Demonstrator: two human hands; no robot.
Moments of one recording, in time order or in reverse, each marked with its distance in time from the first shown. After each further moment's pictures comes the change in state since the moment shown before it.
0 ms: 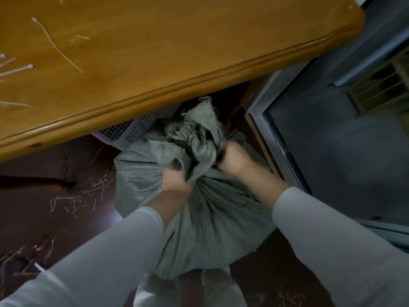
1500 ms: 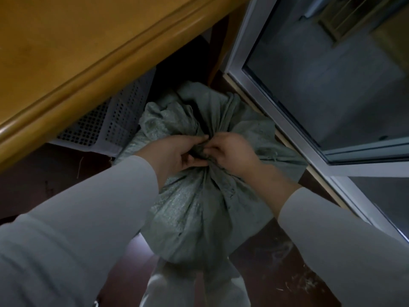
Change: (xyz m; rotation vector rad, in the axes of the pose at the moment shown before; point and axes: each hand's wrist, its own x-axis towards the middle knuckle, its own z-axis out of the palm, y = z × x) left_hand 0.069 -0.005 -0.005 -0.101 -0.650 -0.498; right_hand -0.007 0.014 0.092 0.028 0.315 -0.112
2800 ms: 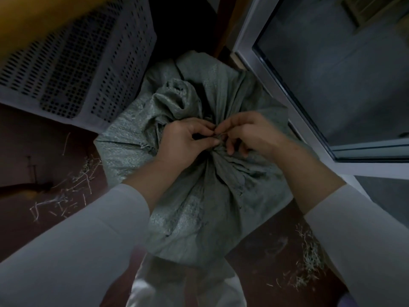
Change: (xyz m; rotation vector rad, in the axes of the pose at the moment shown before) left_hand 0.056 -0.063 0.003 0.462 0.333 1.160; right_hand -0.003 0.030 -0.008 0.673 -0.228 0.488
